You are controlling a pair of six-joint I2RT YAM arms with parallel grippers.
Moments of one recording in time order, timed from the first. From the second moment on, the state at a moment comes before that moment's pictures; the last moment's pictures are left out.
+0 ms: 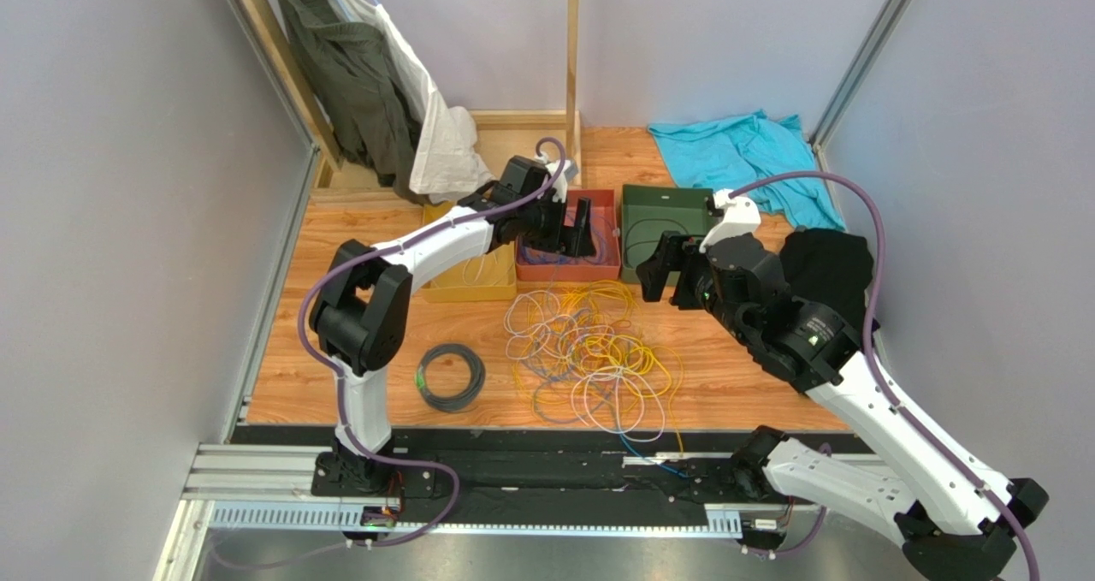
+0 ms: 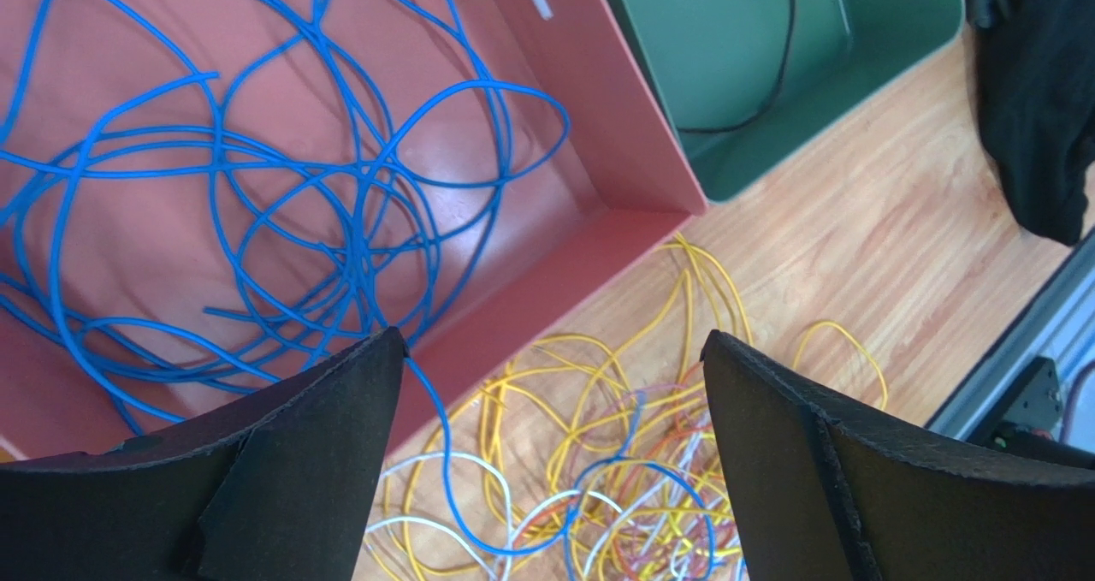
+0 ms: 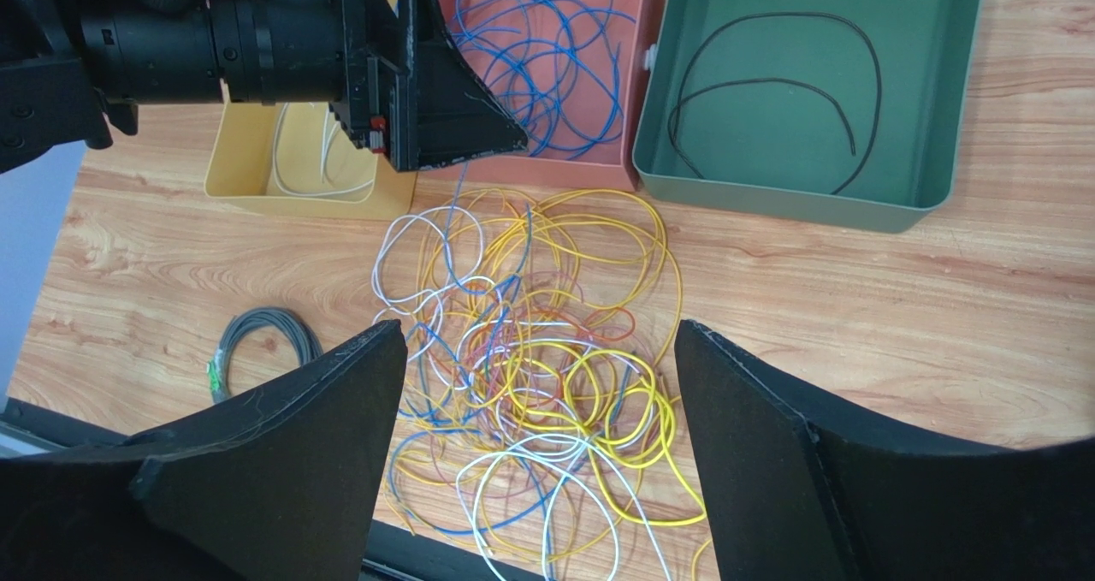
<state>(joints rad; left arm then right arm) -0.58 1.92 1.45 -0.28 0.35 -0.33 0.74 0.87 1.05 -0.65 0.35 0.53</state>
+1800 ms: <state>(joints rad) -0.53 1.95 1.37 -0.20 0.29 -0.34 0.70 0.92 1.04 -0.63 0.30 0.52</state>
